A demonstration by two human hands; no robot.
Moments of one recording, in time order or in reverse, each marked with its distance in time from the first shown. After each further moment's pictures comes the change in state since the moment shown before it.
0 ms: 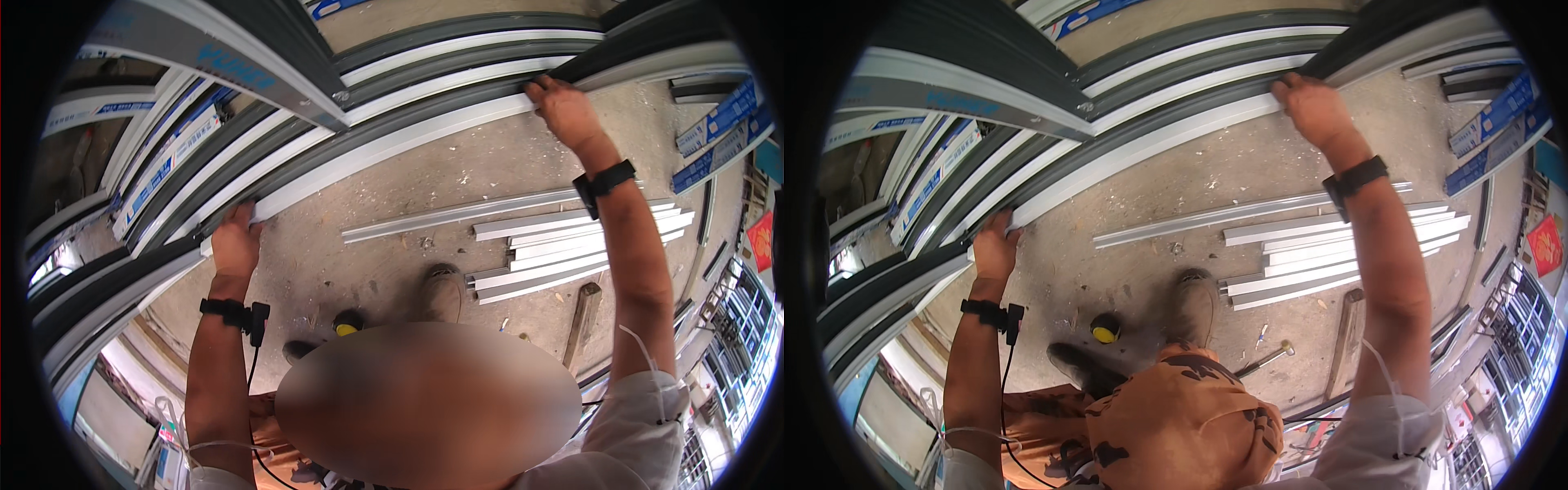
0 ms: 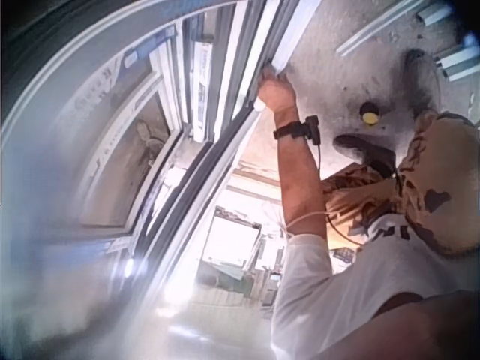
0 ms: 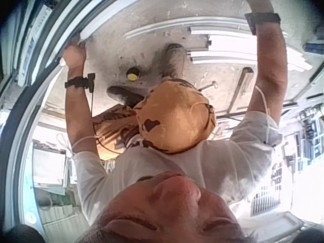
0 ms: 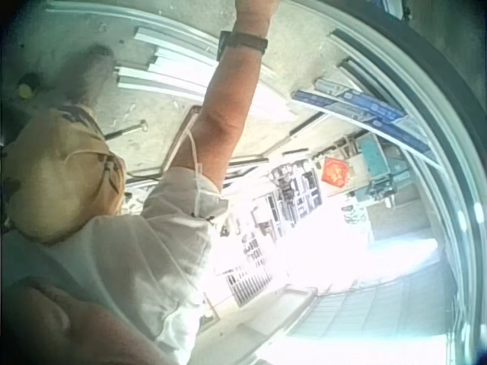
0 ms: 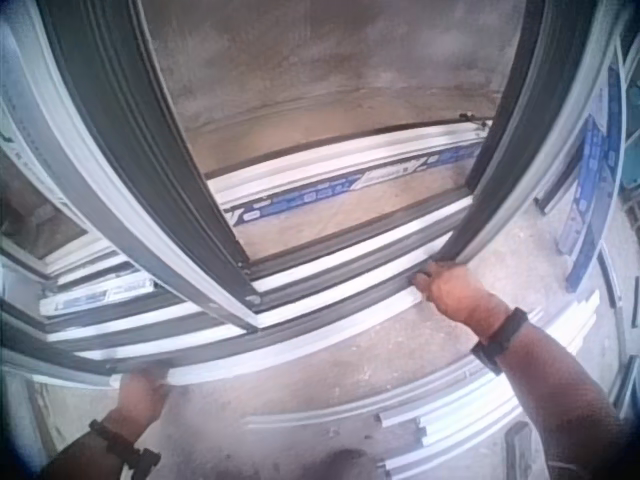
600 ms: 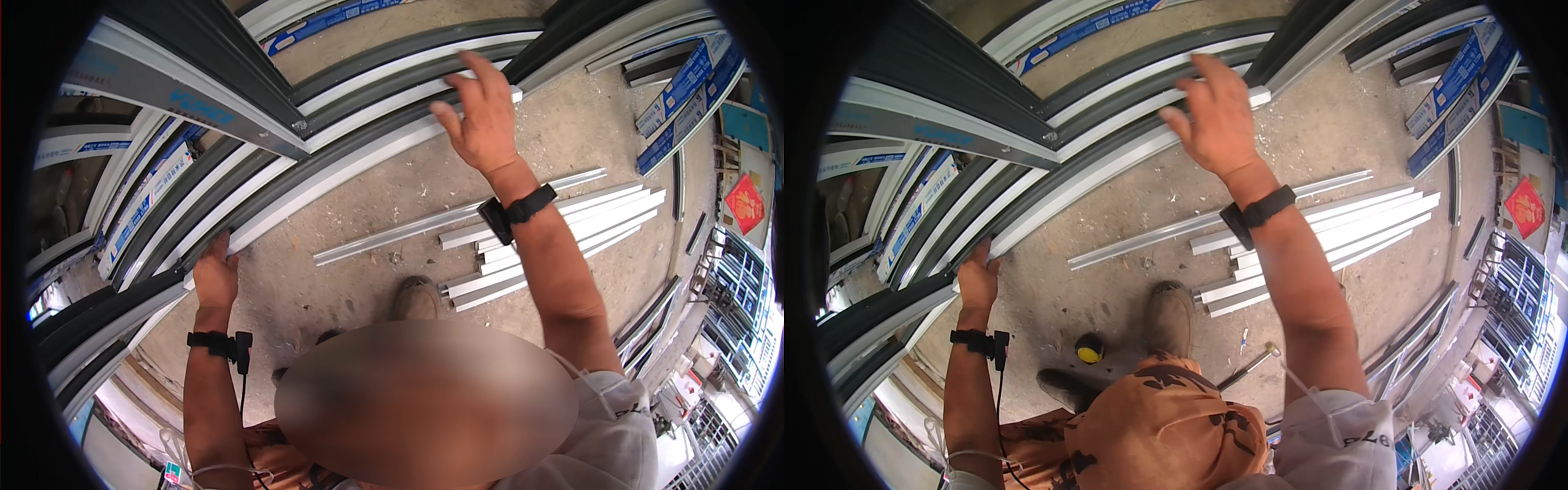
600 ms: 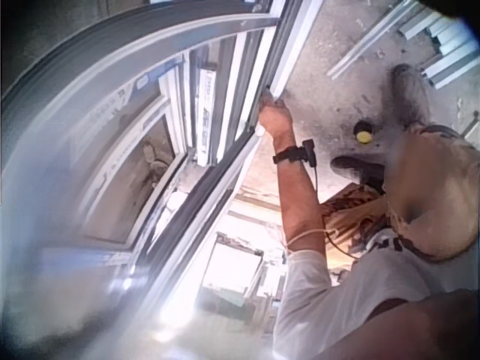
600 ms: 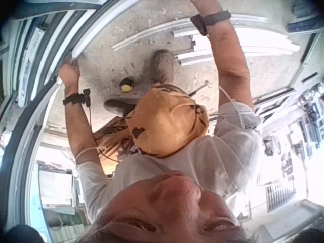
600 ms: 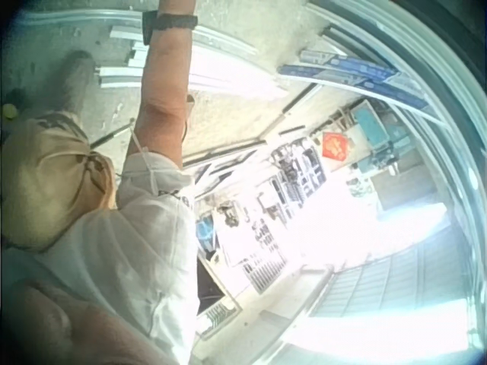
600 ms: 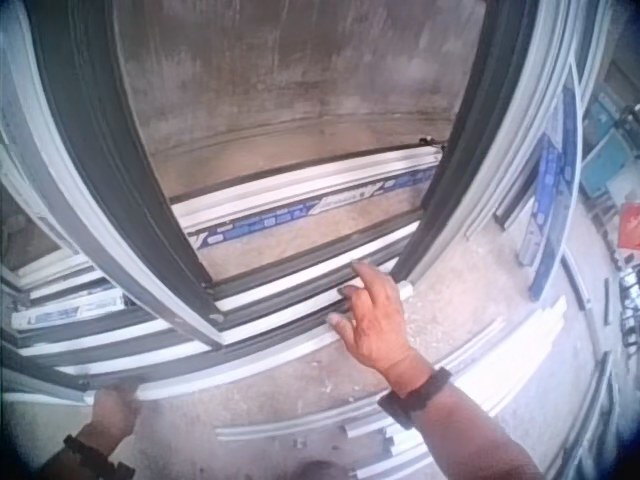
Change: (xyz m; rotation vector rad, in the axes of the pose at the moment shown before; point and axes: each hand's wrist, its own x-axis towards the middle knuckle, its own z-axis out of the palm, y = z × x) left_hand -0.004 -0.007 0.001 -0.009 0.000 -0.024; right_hand 0.019 -0.089 -0.043 0.327 0.773 0.081
